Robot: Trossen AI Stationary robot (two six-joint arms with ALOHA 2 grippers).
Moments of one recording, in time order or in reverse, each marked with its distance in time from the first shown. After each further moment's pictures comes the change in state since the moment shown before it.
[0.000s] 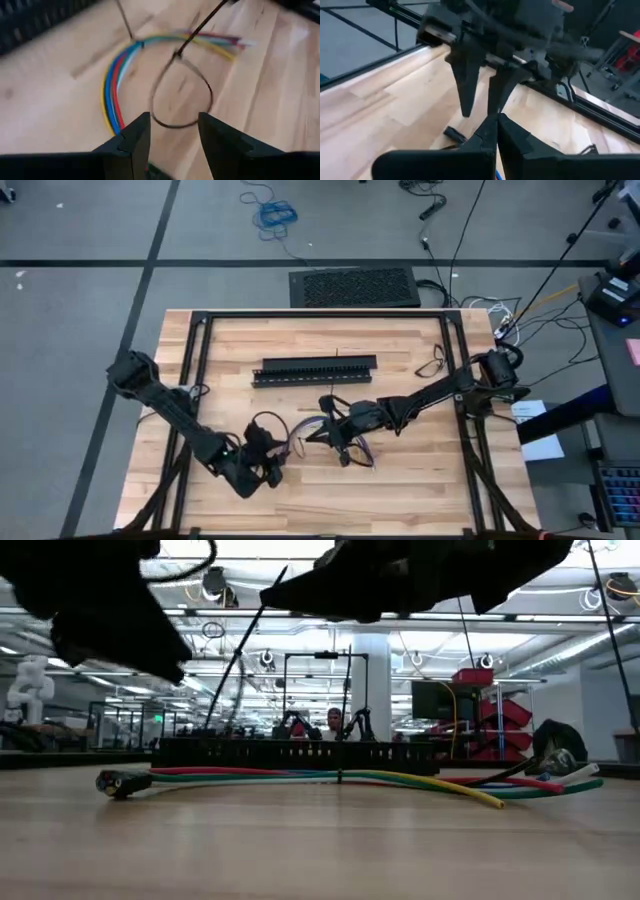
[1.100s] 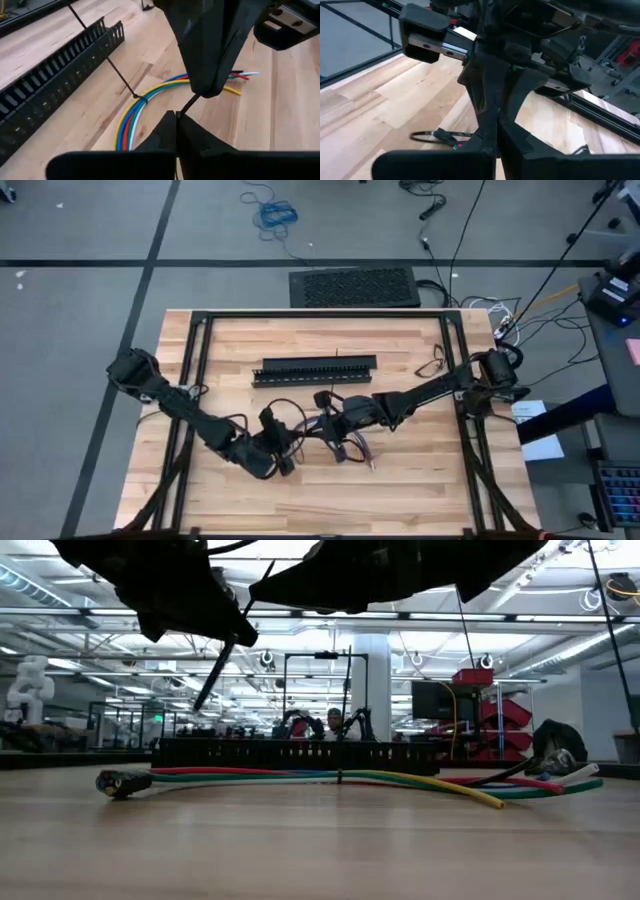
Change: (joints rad) left arm 0.145 -0.010 0.001 0.200 0.022 0.408; right arm -0.014 0.000 0.078 -0.112 0.021 -0.011
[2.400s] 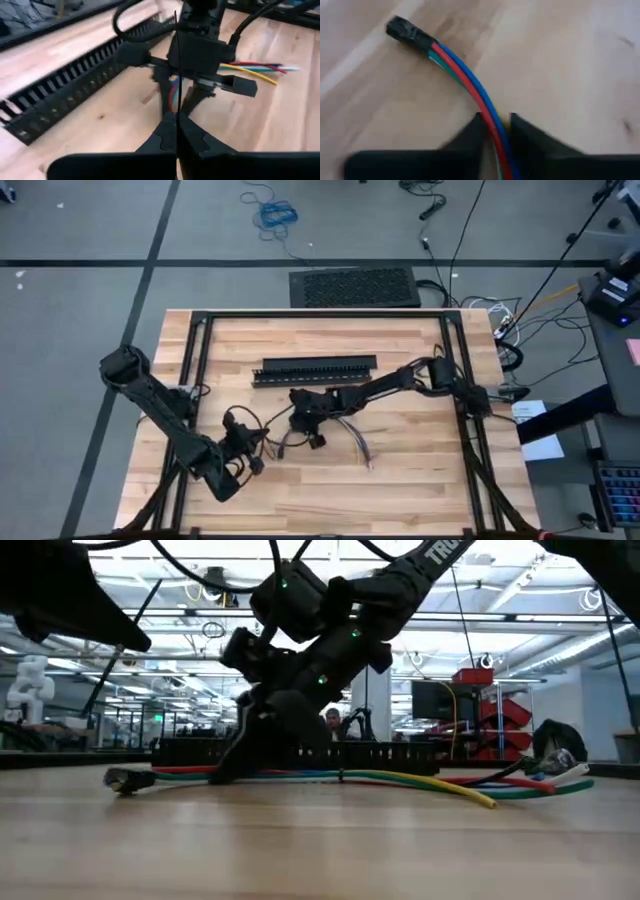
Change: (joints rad) left arm -0.267 -0.073 -0.054 -0.582 -0.314 -0.686; right arm -0.167 0.444 0.438 -0.551 -0.110 0.015
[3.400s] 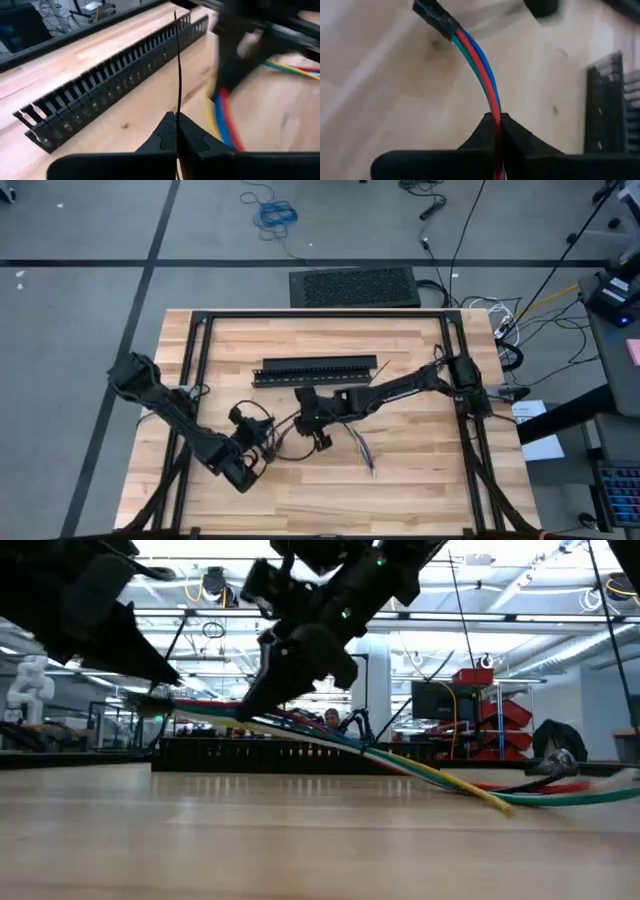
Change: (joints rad) left arm 0.136 0.117 0.001 0.060 -0.027 0.040; right arm 0.095 -0.183 -0.009 -0.092 0.168 0.000
